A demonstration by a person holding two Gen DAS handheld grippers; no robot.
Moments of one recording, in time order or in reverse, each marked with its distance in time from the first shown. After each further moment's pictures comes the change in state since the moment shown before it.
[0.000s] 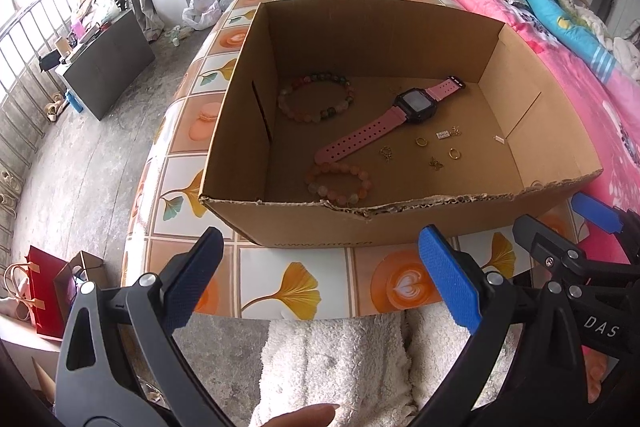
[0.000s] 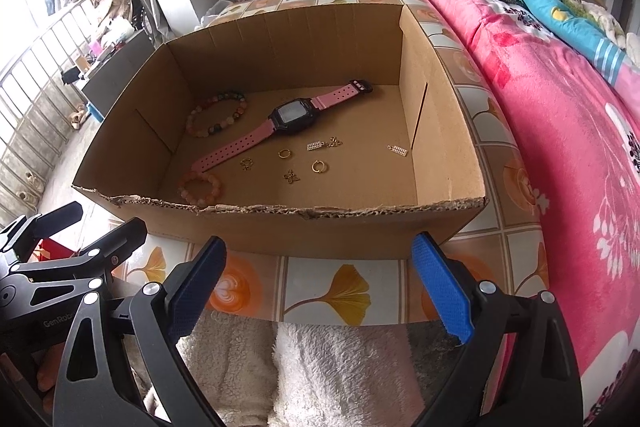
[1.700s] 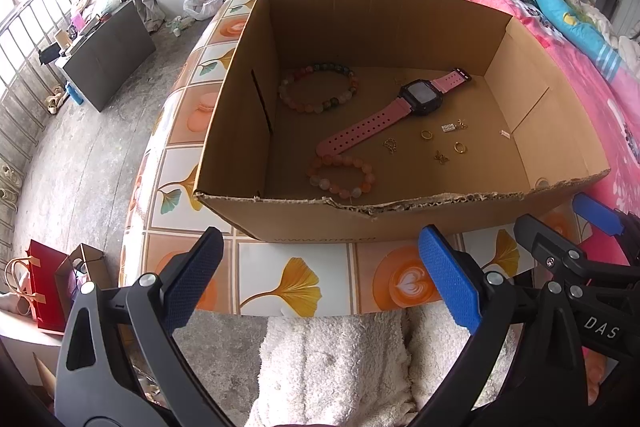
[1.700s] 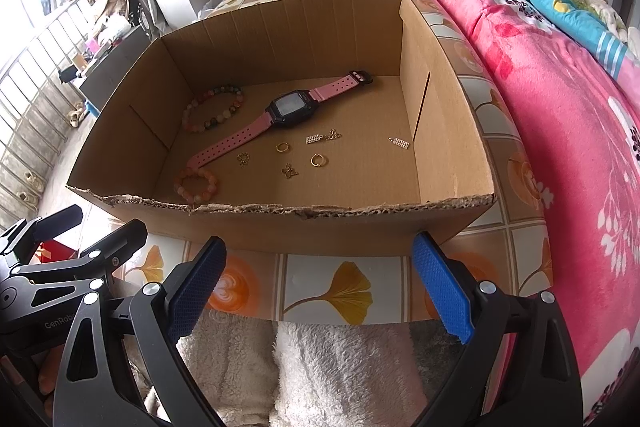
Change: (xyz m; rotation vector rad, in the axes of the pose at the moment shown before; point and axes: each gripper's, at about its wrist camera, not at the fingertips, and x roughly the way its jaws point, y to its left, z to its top) left arm 0.008 -0.001 0.000 -0.008 0.034 0.010; right arm 0.008 0.000 0.001 0.011 0.029 -0.001
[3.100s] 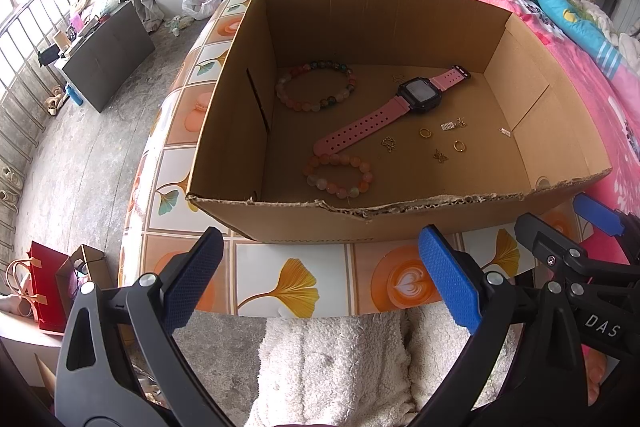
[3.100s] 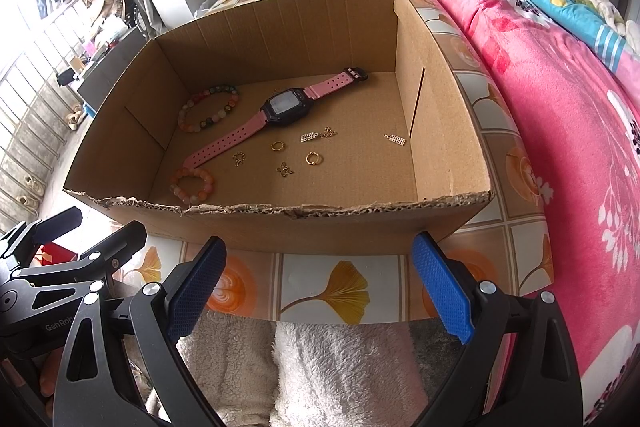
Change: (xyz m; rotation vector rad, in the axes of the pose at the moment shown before) left arm 0.001 -0.002 0.000 0.005 0.008 -0.001; right arm 0.001 -0.004 0.000 0.011 0.008 -0.001
